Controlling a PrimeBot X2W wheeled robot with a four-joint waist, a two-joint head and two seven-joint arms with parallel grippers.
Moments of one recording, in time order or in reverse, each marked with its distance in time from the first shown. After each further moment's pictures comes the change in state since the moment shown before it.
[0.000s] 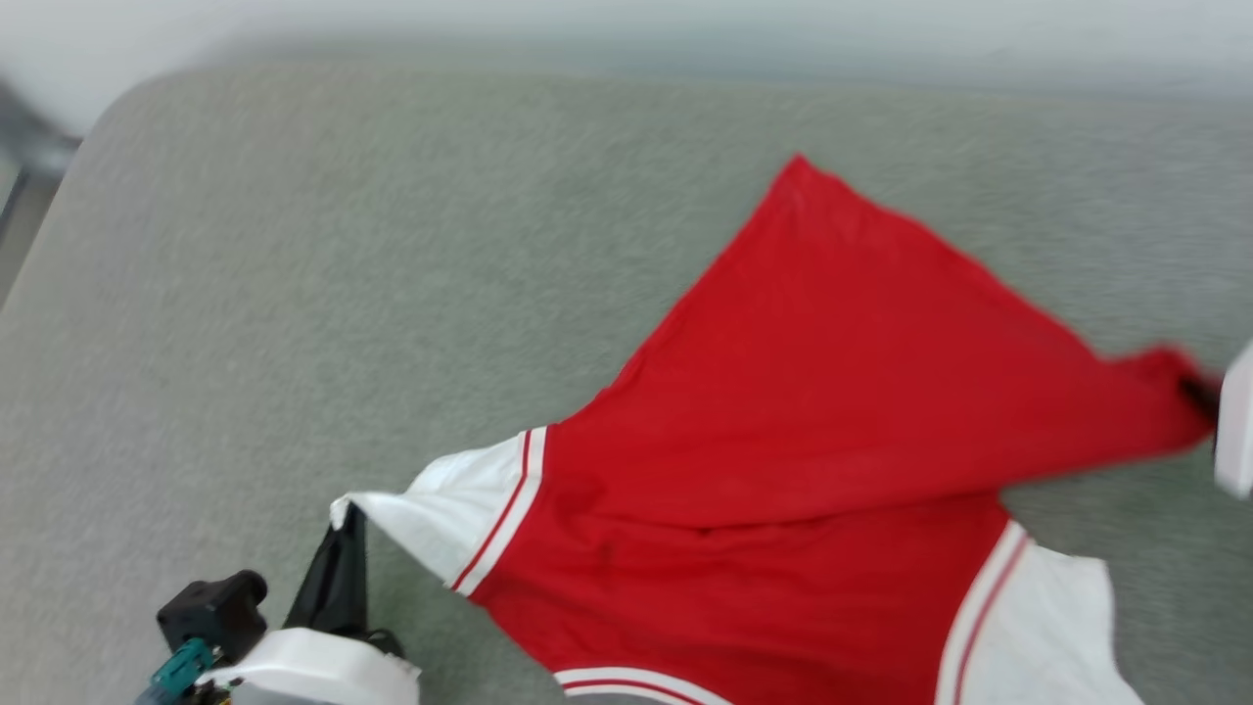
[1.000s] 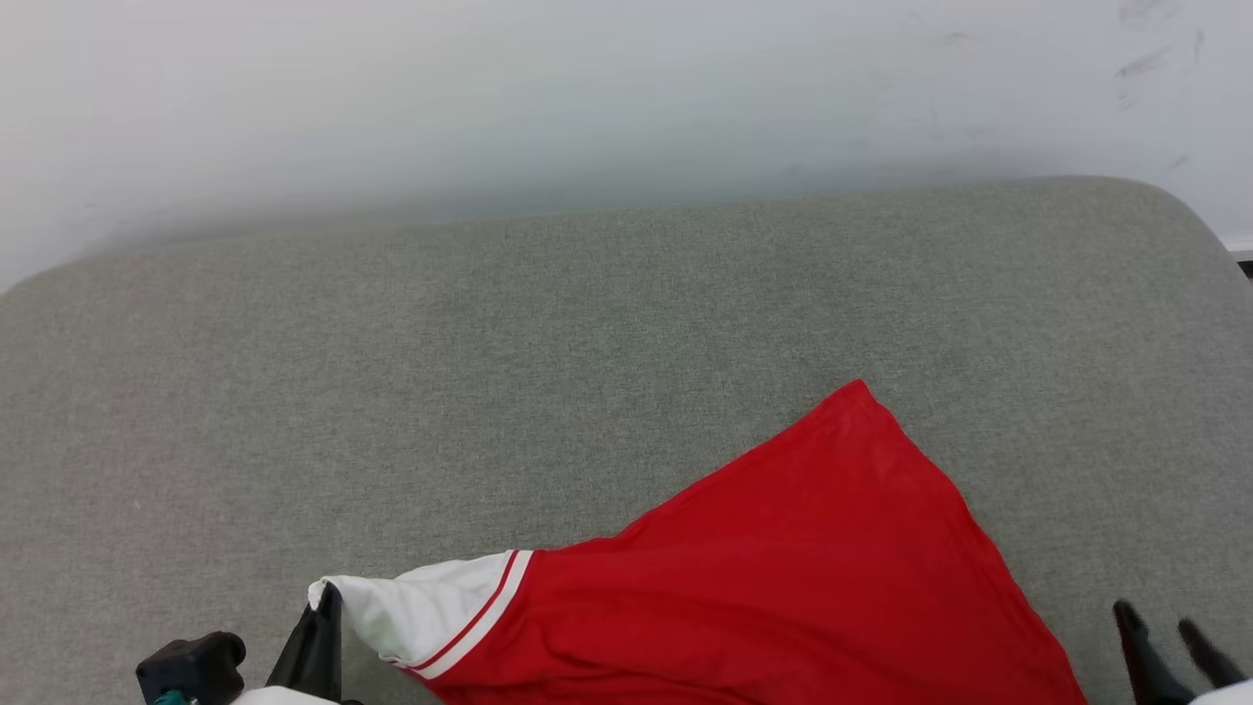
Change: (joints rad) left arm 0.136 0.060 0.015 -0.053 -0.043 0.042 0.112; right arm 0.741 0.451 -0.395 -0.366 -0.100 0.000 -0.433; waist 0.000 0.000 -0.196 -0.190
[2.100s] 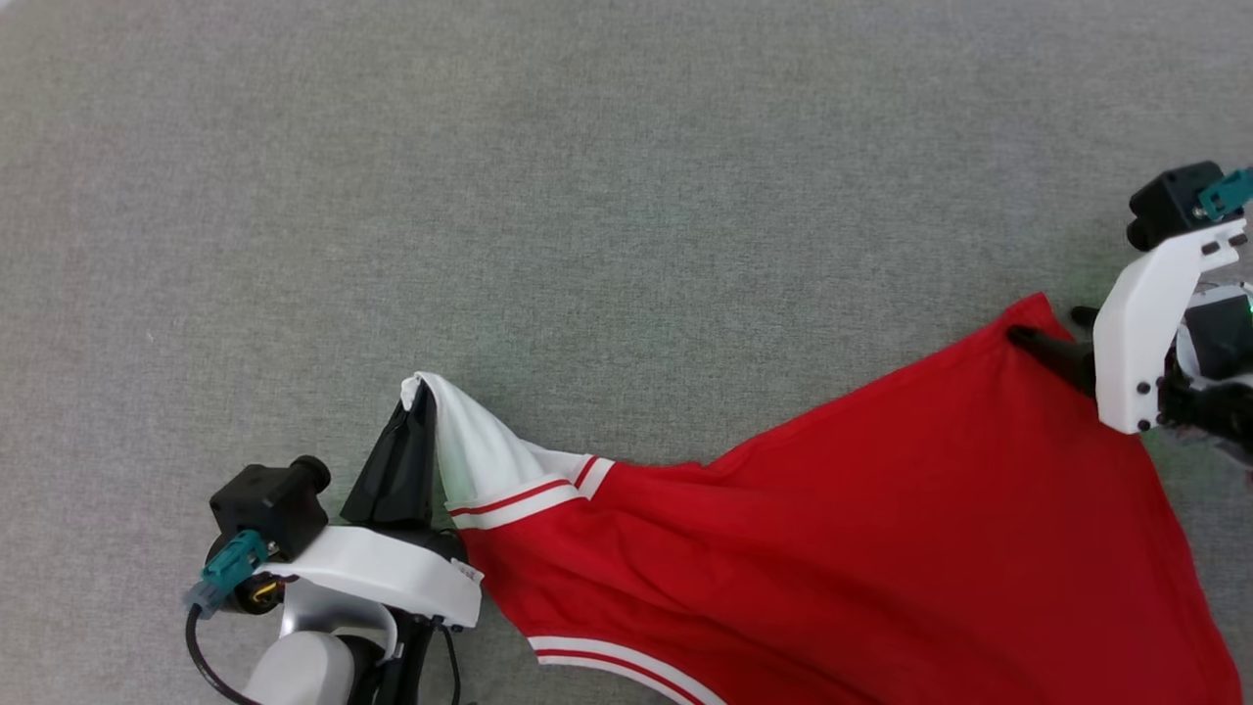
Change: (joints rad) left arm -0.292 -0.050 -0.117 -0.044 0.072 -0.035 -0.052; right arm -0.908 -0.439 0.743 0.392 0.287 0.000 0.383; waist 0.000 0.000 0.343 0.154
